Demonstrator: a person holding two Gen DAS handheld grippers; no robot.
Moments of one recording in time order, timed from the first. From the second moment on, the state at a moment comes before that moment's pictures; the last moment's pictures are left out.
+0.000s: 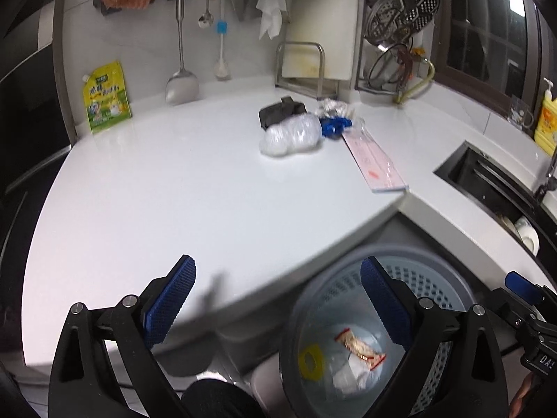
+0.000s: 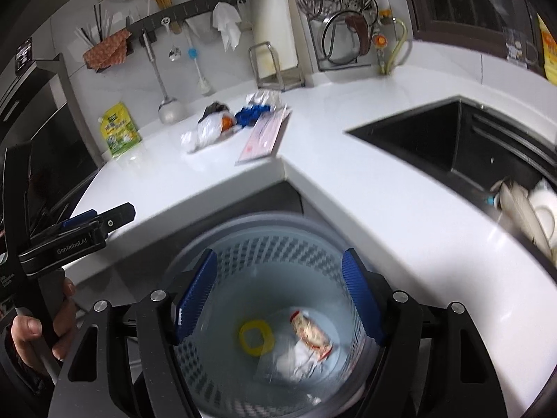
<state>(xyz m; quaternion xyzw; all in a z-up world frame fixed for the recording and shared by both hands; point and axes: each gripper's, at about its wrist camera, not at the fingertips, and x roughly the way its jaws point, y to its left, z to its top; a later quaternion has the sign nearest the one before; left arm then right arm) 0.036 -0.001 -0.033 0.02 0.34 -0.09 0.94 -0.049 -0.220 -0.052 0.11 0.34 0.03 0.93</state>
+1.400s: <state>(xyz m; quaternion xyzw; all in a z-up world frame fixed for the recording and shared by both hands) 0.215 -0.001 -0.023 0.01 0.36 -0.09 0.93 0.208 -0.200 -0.054 0.08 0.42 0.00 0.90</state>
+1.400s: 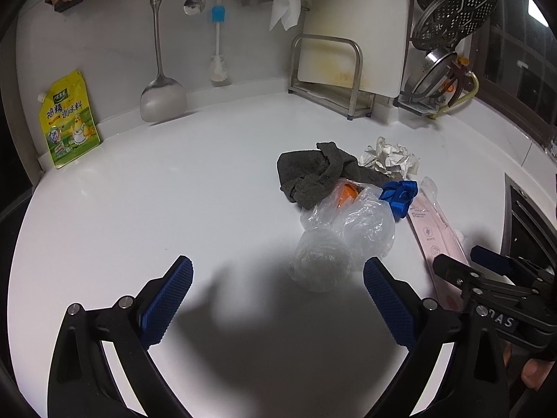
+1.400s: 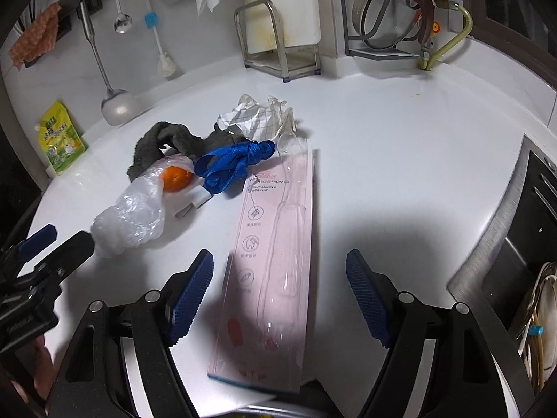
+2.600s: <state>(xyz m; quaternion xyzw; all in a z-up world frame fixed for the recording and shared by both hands) 0.226 -0.027 -0.030 0.02 0.39 -0.10 0.91 0.199 -0.223 -0.041 0.09 0.37 0.02 0.93</state>
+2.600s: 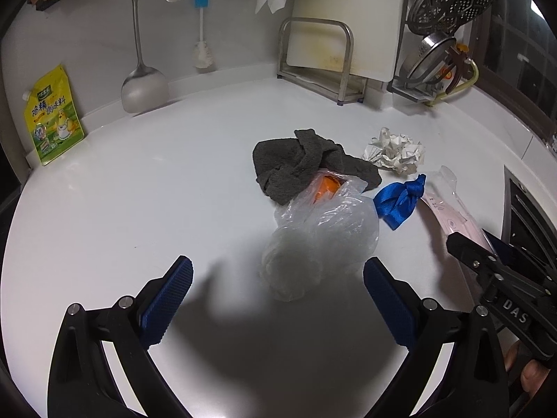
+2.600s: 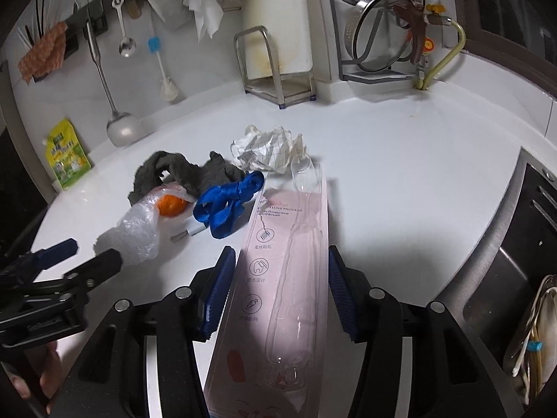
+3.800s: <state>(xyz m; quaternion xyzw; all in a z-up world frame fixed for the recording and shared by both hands) 0.208 -0.031 0.000 0.02 0.36 -0.12 0.93 0.159 -0.219 -0.003 0.11 0.30 0.06 0.94</state>
